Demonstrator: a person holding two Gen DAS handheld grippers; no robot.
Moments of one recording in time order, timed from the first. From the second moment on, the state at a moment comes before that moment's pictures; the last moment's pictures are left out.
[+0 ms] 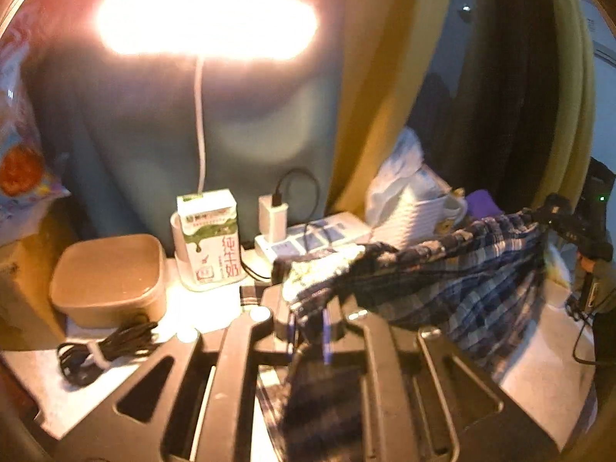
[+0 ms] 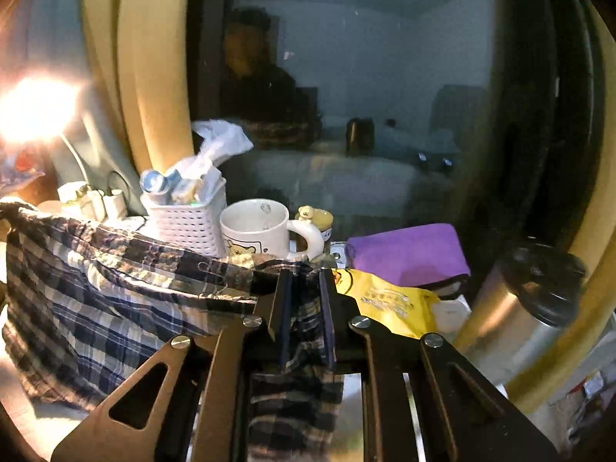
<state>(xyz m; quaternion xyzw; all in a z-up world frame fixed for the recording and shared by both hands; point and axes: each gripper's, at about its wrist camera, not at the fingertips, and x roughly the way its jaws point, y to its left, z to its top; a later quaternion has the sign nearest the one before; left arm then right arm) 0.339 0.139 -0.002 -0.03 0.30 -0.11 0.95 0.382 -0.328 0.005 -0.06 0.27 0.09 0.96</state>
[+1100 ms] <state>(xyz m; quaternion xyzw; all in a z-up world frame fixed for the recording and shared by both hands) 0.378 0.170 -0.038 -0.06 0.40 -0.08 0.91 0.442 -0.304 -0.049 -0.09 0.37 0.10 0.92</state>
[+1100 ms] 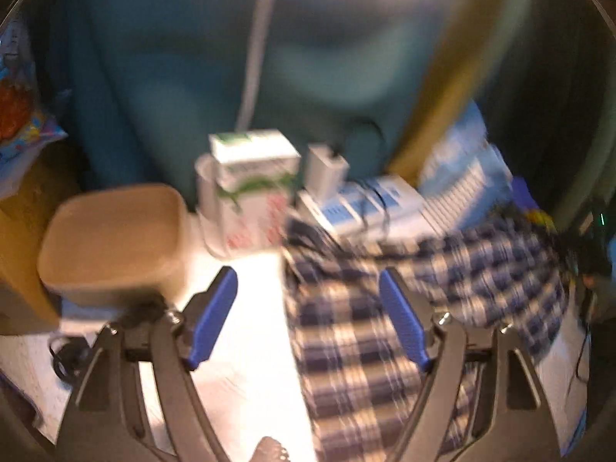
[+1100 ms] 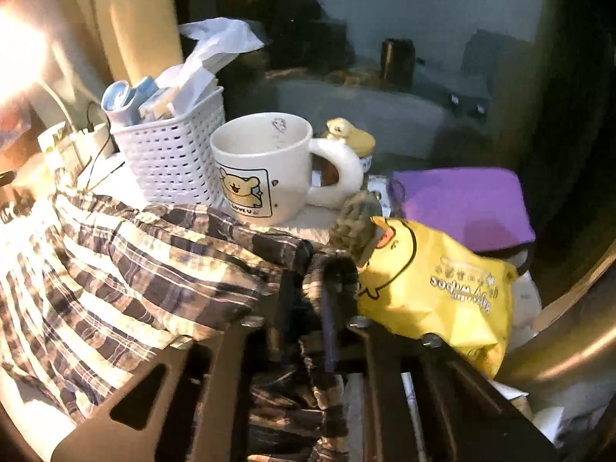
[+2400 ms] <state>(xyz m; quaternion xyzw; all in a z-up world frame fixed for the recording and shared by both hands) 0.221 0.150 -0.085 -0.16 0.45 -0.11 0.87 0.254 -0.130 -0.068 -0.09 0.38 0.30 0.87</state>
